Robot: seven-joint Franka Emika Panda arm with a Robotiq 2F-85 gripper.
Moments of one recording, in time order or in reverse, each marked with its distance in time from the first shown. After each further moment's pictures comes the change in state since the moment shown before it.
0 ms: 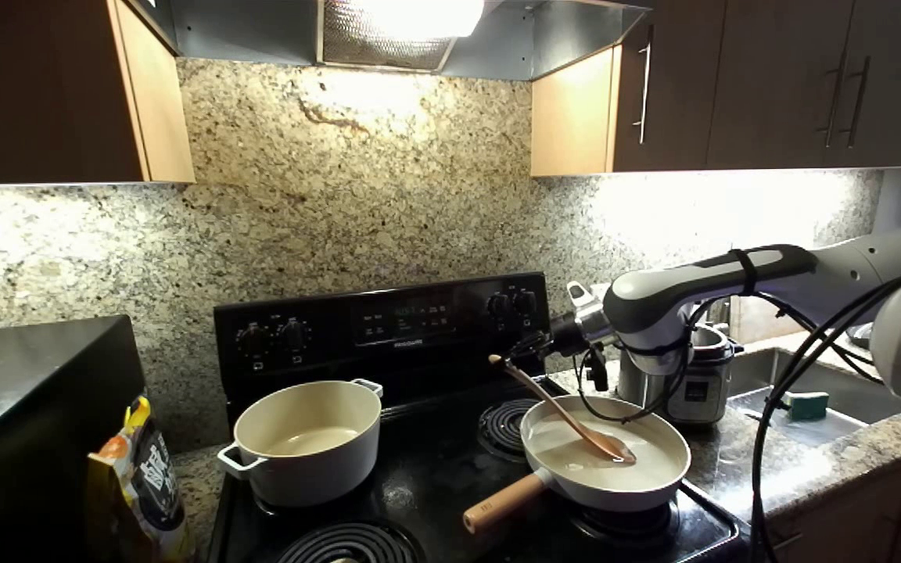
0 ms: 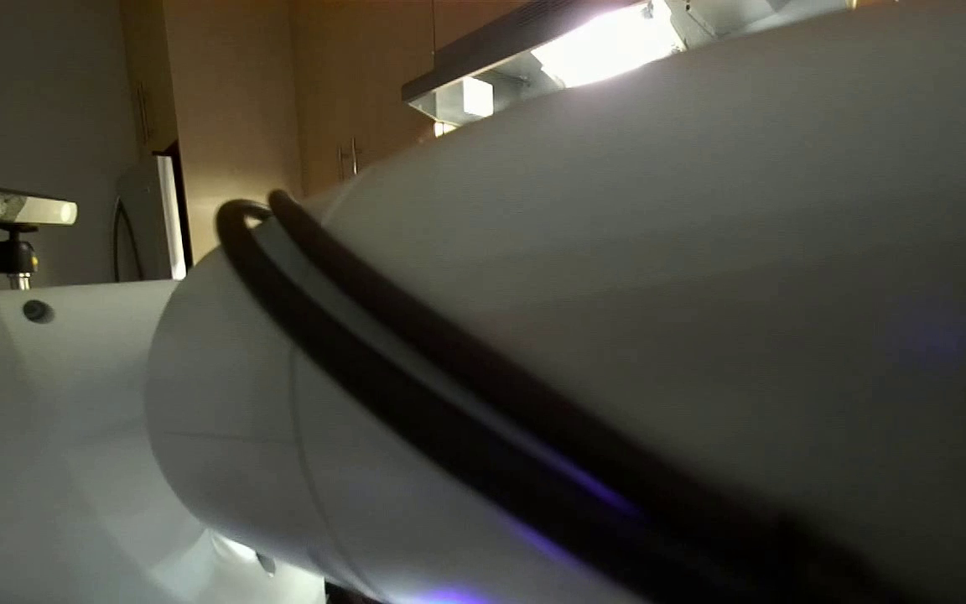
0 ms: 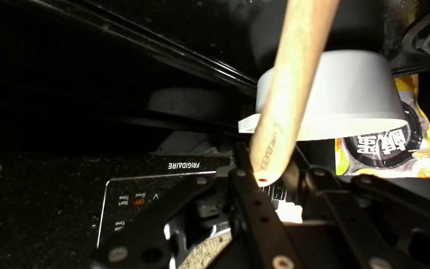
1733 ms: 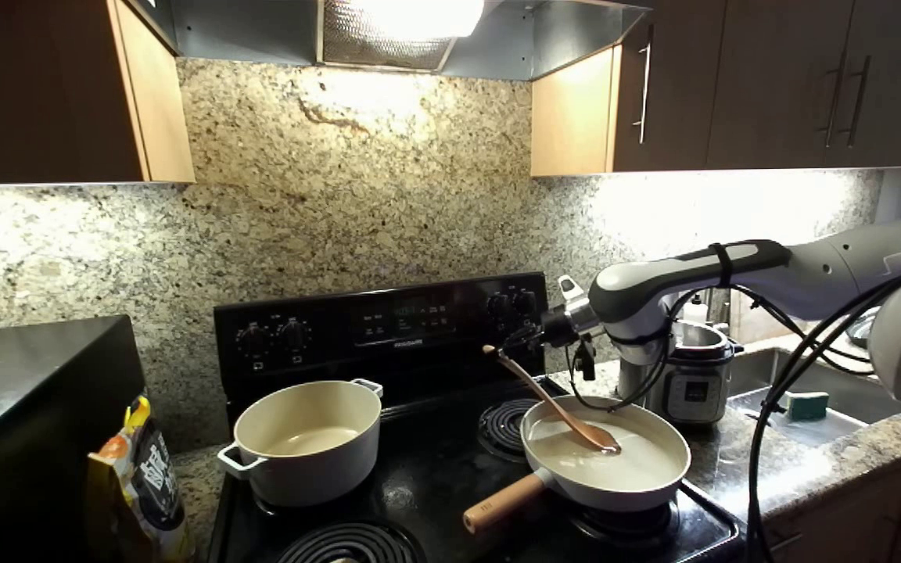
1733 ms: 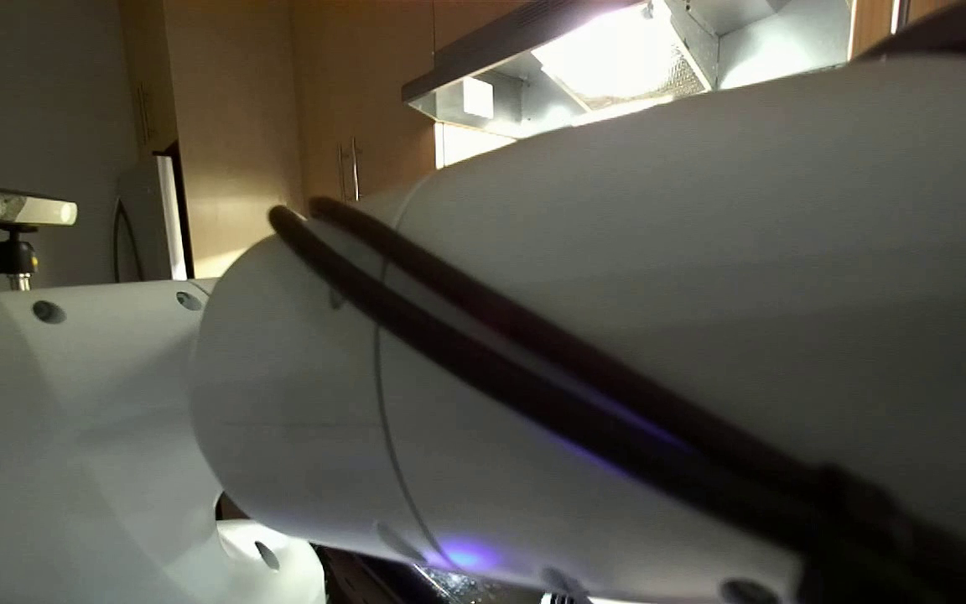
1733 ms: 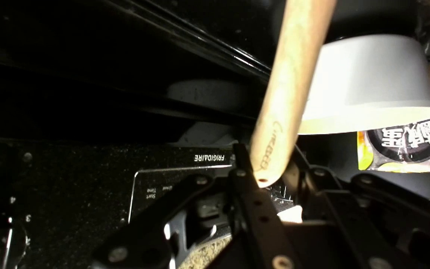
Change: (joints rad) arm 0.072 0.006 0.012 0.099 0.051 -0.007 0.000
